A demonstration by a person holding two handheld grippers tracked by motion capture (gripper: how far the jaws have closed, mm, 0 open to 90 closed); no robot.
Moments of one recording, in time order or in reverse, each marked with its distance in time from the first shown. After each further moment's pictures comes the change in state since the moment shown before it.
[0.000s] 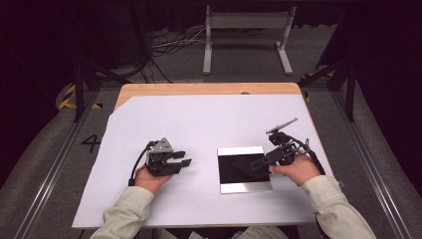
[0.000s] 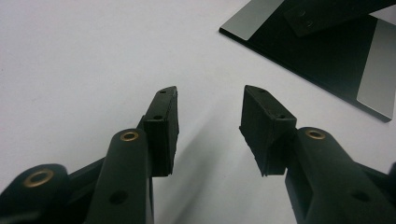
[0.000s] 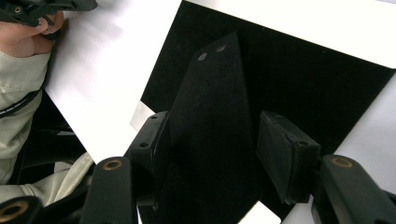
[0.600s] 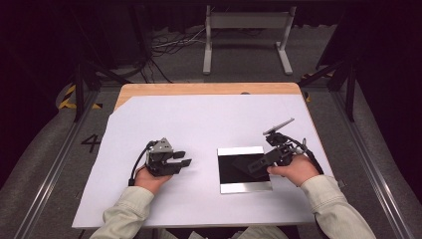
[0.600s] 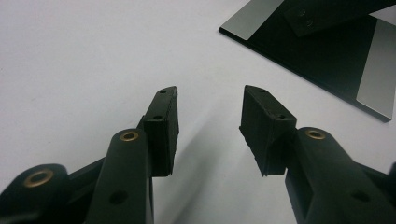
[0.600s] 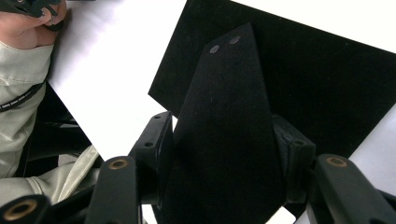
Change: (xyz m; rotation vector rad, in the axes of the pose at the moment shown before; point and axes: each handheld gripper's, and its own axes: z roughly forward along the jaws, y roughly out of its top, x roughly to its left) left arm 0.001 0.000 0.000 0.005 -0.002 0.001; right arm 0.007 0.002 0.003 0.037 0.007 0.001
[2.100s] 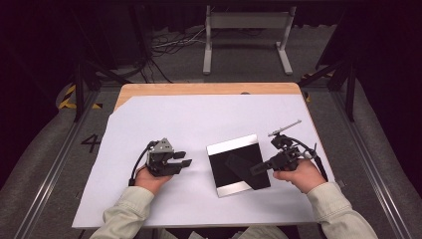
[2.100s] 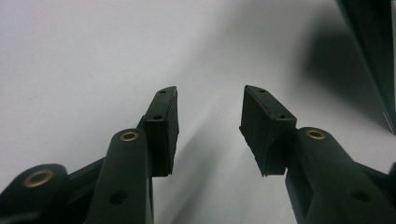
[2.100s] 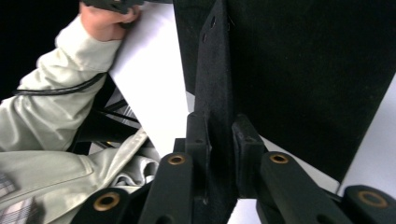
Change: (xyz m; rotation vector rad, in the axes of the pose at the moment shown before) left arm -0.001 0.000 0.001 0.002 0.000 0.004; right arm 0.023 -0.018 -0.019 -0.066 0.160 -0.088
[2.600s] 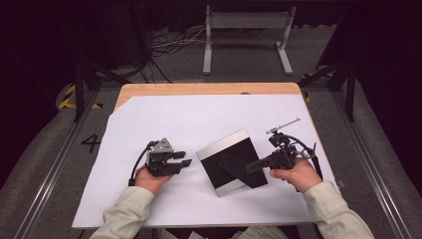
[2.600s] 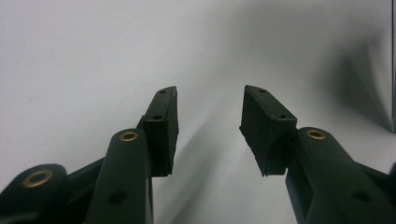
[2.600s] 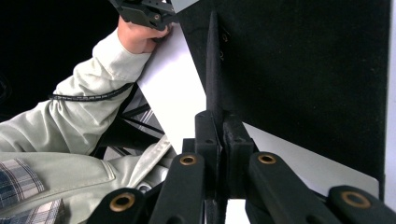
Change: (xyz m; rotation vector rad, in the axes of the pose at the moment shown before) left arm 0.000 0.000 0.000 -0.001 -0.001 -0.007; right arm 0.012 0.006 0.001 -0.052 0.074 -0.042
